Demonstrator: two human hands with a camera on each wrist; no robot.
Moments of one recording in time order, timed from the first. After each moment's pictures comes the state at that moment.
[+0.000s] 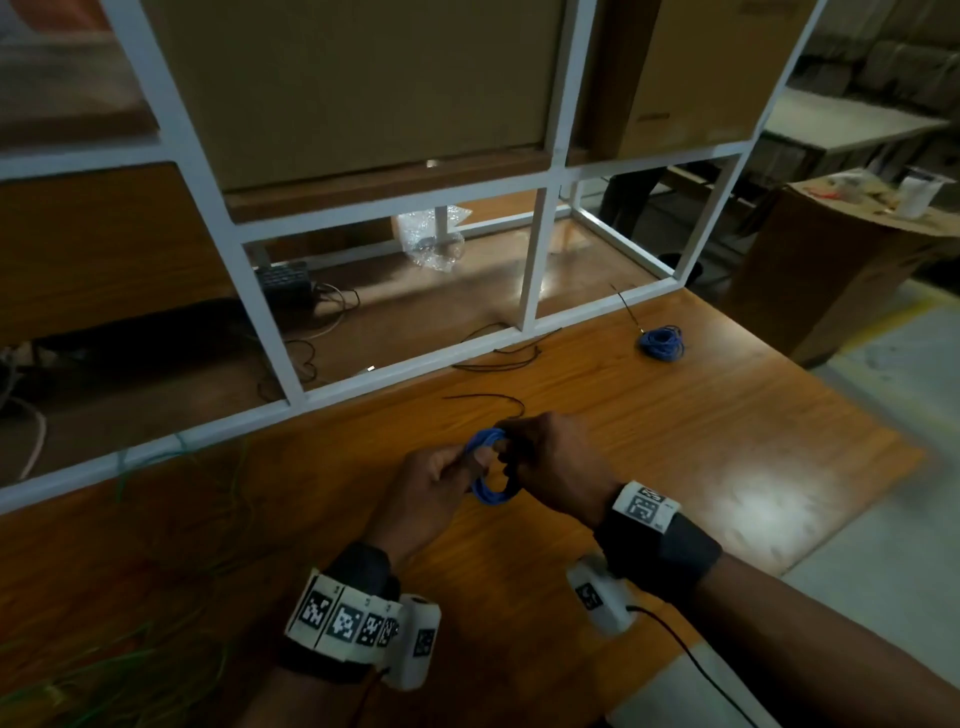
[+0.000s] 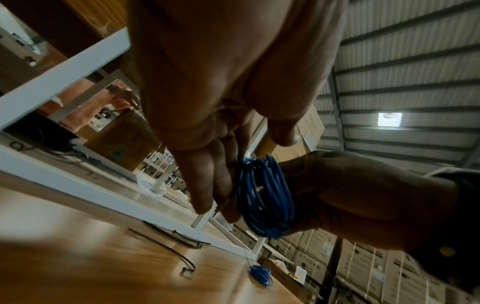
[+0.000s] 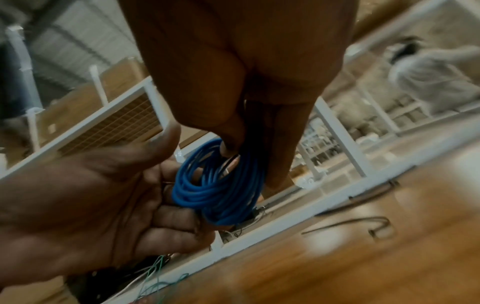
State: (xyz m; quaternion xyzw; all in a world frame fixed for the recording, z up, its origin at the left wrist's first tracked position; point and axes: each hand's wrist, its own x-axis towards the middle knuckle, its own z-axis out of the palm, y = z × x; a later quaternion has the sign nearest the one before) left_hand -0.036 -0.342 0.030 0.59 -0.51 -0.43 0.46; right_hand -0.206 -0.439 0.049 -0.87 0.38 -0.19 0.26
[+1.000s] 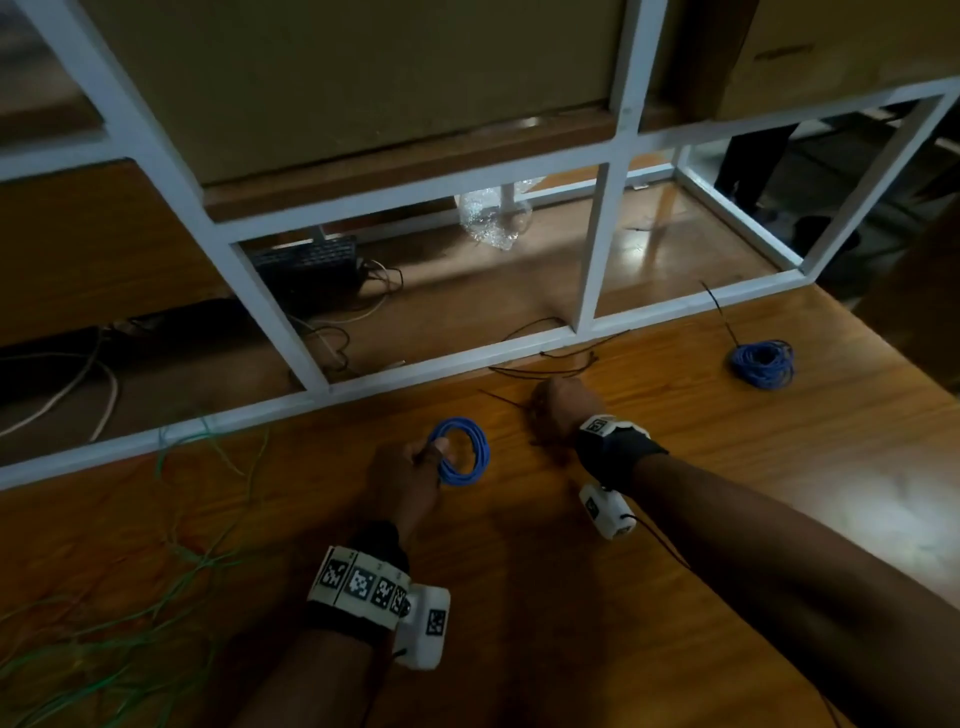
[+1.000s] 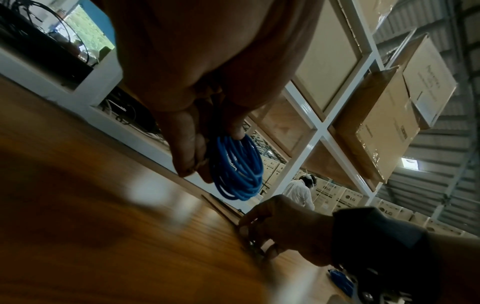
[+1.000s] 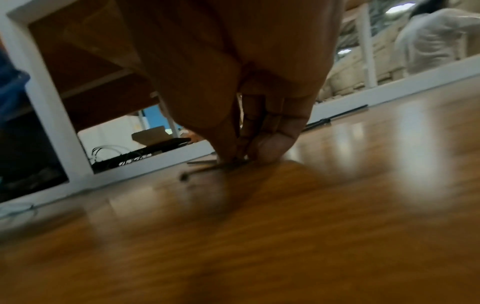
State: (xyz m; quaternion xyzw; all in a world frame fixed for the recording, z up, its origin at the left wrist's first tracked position) left_hand -0.028 -0.424 0.009 0.81 -0.24 -0.30 0.43; right_hand -0.148 -0.652 -0.061 -0.85 0.45 0.03 0.26
